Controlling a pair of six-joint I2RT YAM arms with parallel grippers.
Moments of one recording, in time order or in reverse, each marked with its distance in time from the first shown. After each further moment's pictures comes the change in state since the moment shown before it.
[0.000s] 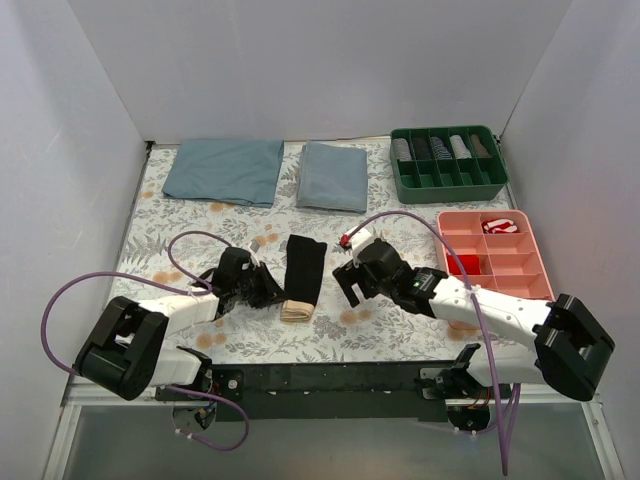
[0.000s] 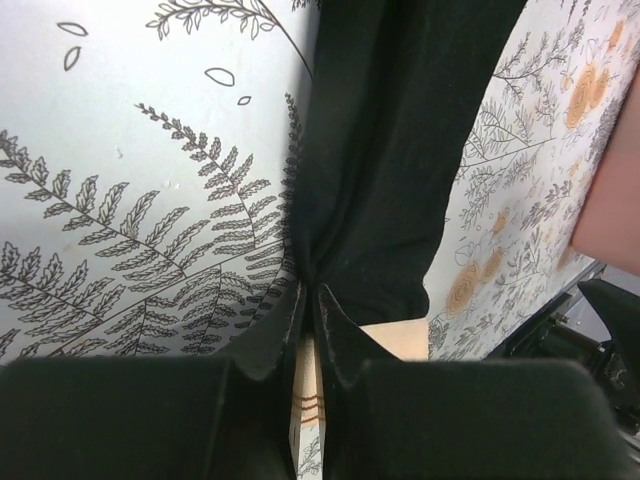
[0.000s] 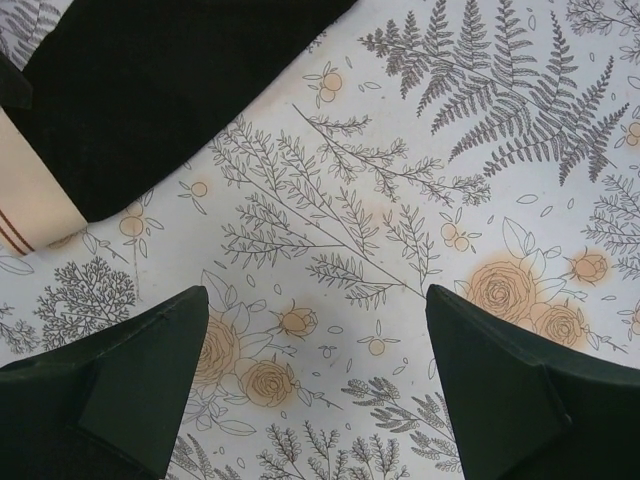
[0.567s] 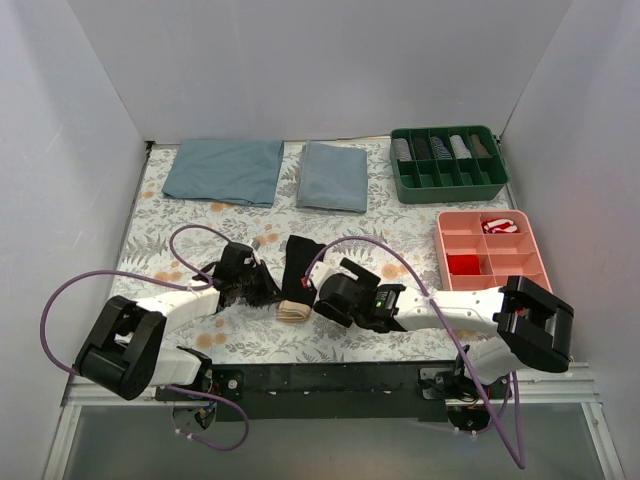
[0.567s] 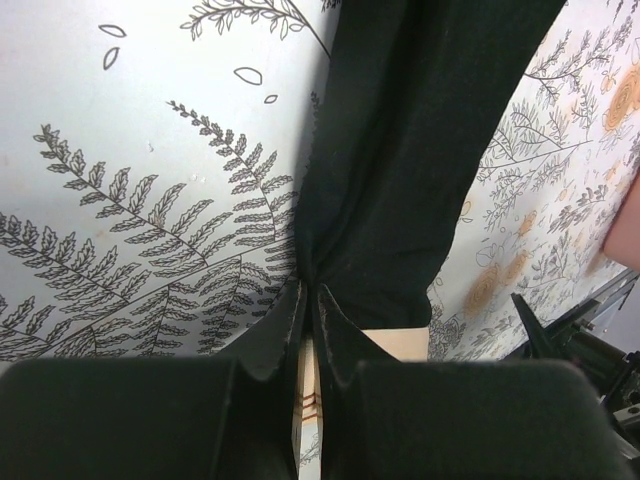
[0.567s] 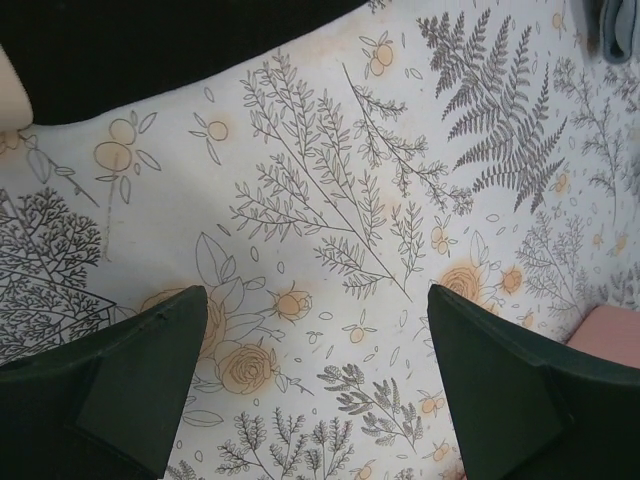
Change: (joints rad) left arm -0.001 -0.002 0.076 -0.162 -0.042 0.042; right arm 0.281 0.217 0.101 -0.100 0.336 -0.209
